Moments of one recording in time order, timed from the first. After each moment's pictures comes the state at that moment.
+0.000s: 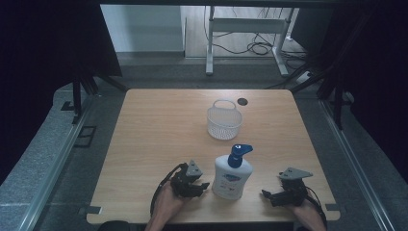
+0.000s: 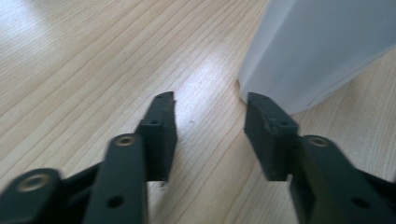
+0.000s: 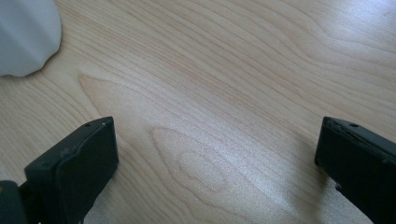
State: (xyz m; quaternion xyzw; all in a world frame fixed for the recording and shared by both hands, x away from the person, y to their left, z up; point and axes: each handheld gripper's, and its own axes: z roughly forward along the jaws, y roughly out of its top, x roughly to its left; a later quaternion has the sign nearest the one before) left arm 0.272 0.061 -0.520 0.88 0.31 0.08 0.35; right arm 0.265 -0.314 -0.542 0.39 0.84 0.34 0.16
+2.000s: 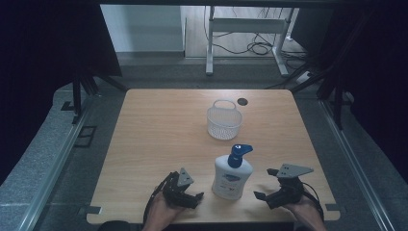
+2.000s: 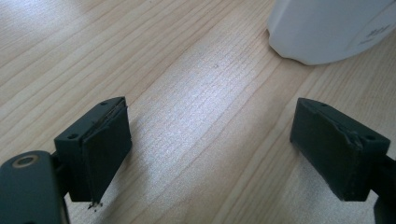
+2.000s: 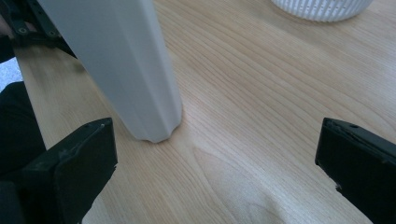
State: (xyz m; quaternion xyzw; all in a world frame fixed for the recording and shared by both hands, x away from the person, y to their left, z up) left arm 0.252 0.081 -0.543 0.87 0.33 0.12 0.35; right arm 0.257 -0.286 -0.496 0.30 0.84 0.43 0.10
